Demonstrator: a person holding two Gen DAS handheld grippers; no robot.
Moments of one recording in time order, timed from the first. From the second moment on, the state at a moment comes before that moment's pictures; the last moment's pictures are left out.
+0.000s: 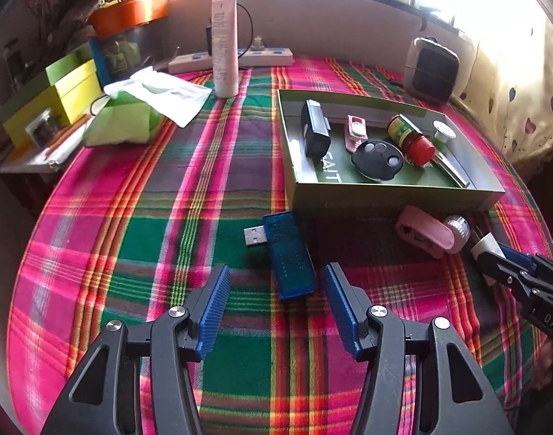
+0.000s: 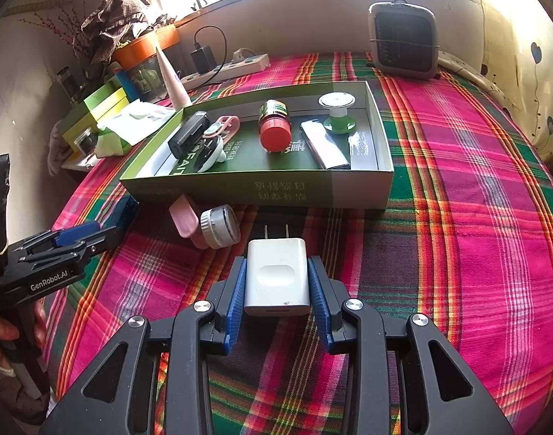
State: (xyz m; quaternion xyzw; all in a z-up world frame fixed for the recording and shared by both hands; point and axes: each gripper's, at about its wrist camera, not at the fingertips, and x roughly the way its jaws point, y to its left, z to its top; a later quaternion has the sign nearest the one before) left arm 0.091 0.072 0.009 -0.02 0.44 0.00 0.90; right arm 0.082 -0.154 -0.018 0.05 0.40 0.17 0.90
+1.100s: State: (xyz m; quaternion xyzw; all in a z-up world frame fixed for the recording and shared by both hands) left arm 0.099 0.074 0.007 -0.05 0.42 -0.02 0.91; right arm 0.083 -0.154 -0.018 0.05 0.40 0.17 0.90
